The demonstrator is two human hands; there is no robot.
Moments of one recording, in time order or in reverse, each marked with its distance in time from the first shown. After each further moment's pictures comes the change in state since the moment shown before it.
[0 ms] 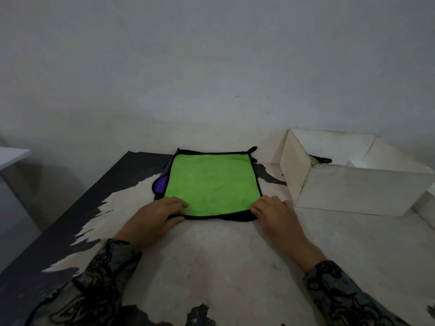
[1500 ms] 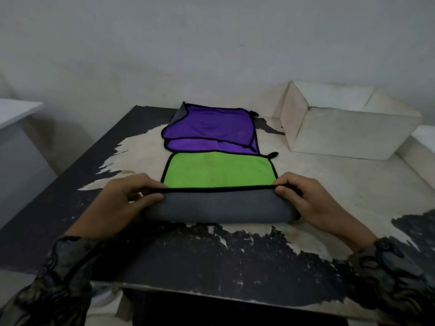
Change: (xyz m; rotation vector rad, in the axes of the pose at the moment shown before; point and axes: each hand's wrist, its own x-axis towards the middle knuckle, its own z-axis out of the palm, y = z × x) left_hand -0.157 0.066 -0.054 -0.462 0.185 -0.032; right_hand -0.122 -0.014 -0.092 0.753 -0.185 -0.094
